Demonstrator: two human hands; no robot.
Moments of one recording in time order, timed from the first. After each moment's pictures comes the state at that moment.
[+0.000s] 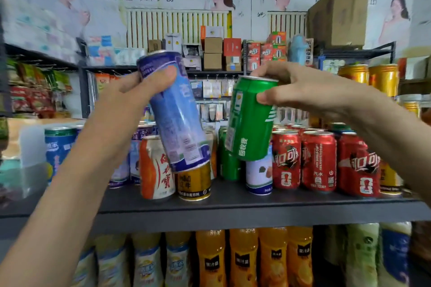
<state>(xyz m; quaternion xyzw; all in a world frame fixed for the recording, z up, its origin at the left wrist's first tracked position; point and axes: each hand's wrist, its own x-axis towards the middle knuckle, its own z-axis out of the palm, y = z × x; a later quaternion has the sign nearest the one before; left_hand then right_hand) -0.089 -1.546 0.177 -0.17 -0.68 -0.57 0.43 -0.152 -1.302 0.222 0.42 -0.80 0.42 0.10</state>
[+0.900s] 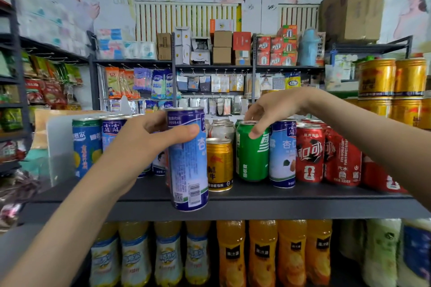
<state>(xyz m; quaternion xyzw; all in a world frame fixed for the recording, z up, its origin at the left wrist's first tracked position) -0.071 -1.587 0.132 -0.13 -0.78 -0.53 0.30 -0.223 -1.369 0.218 0.33 -0.94 0.03 0.00</state>
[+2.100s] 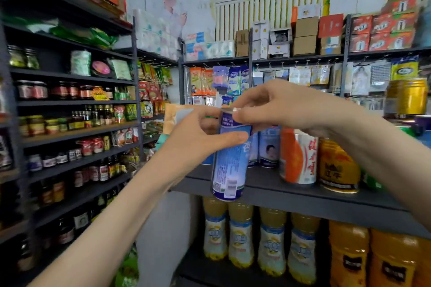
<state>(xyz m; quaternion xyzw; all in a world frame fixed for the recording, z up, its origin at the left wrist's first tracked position) -0.010 -1.688 0.127 -0.04 -0.80 -0.49 0.34 -0.096 -1.539 0.189 0.52 -0.77 0.37 0.02</state>
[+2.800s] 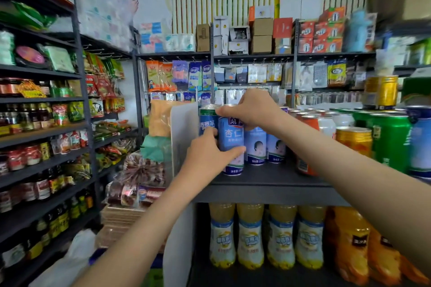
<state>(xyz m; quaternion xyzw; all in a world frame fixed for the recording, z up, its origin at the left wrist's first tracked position) -0.096 -1.776 0.081 0.04 -0.88 -0.35 0.31 -0.146 -1.662 0.166 0.27 -0.88 0.32 0.23</state>
